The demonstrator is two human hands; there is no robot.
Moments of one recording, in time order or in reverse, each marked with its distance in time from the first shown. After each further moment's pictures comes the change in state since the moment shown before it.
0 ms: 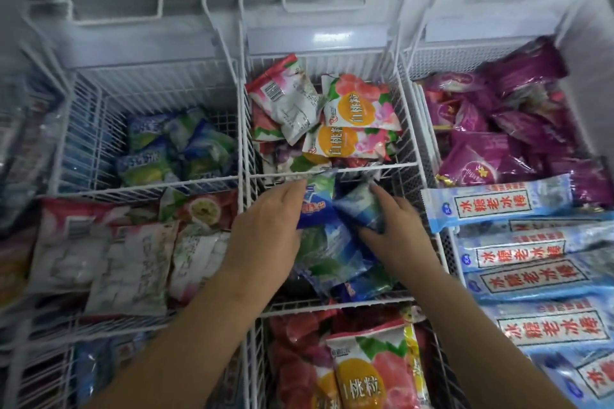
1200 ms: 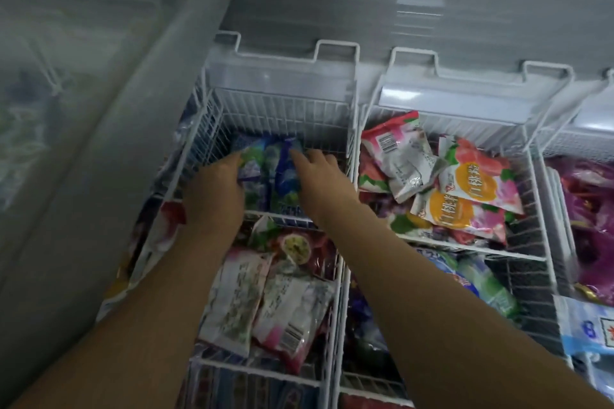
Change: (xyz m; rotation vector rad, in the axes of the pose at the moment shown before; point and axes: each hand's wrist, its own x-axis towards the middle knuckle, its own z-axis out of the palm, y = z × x) left_hand 0.031 -0.206 -0.050 0.065 0.292 -0.550; right_hand 0.116 -0.251 0.088 -0.342 -0.147 -0.585
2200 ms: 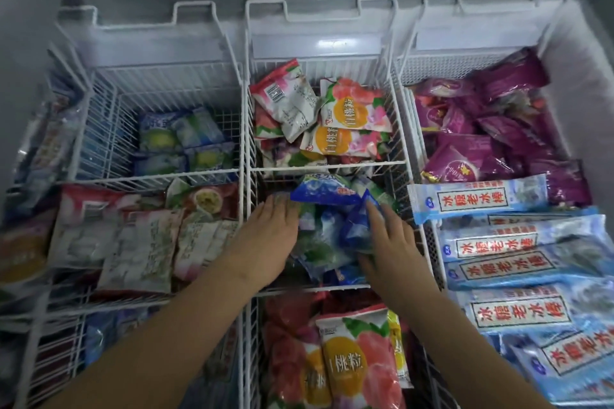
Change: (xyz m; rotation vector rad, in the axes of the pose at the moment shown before) left_hand -0.159 0.142 0.037 0.402 -0.580 0.738; right_hand -0.300 0.130 0.011 0.160 0.009 0.443
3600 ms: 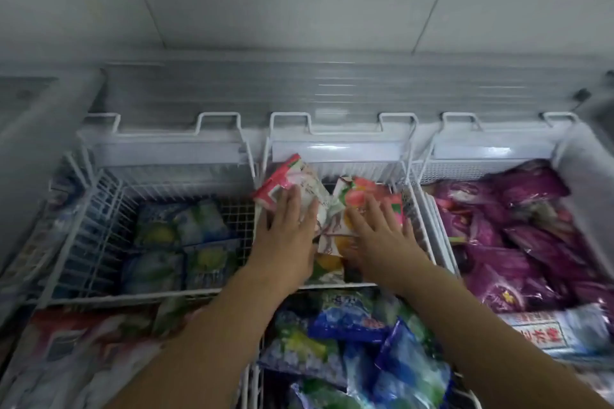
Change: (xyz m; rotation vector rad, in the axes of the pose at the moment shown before) left_hand 0.124 -0.068 -0.064 -0.258 0.281 -0.117; right_hand 0.190 -0.039 -0.072 -0.312 0.023 -0.121
